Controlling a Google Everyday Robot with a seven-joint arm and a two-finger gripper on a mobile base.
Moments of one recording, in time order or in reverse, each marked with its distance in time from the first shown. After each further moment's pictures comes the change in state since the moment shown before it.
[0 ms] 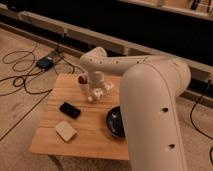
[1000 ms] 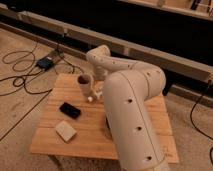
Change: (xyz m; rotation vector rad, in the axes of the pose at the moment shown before) arm -0.085 -0.018 0.045 0.031 -0.026 0.034
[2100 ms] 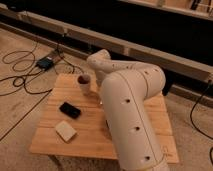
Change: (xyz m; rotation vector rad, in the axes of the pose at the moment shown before) arm 0.040 -0.039 0.017 0.112 0.100 0.080
